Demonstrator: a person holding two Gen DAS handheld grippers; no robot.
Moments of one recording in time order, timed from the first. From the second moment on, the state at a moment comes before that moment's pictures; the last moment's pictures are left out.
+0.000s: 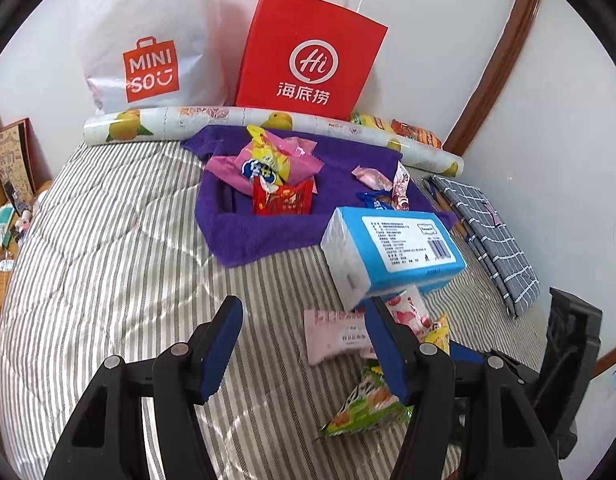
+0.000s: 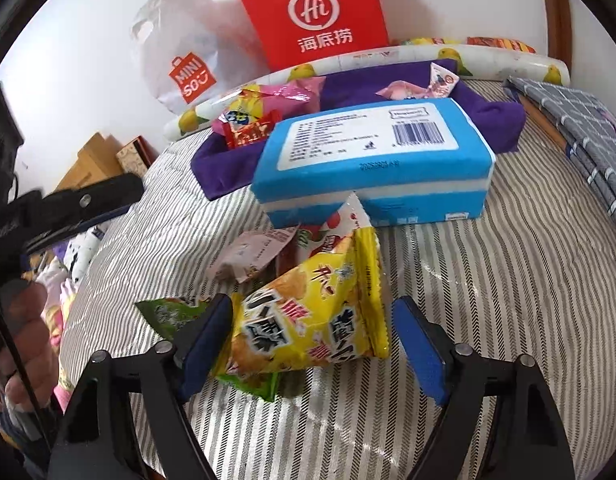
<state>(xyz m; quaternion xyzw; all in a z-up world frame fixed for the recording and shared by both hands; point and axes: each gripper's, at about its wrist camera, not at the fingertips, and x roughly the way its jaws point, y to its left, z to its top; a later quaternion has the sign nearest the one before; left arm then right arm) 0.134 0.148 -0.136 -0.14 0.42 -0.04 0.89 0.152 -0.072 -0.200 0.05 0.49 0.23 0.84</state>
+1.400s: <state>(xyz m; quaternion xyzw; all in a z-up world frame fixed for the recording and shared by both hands) 0.104 0.068 -0.194 -0.11 0.48 -0.07 0.87 0.125 -0.154 -0.219 -0.03 0.41 0.16 0.90</state>
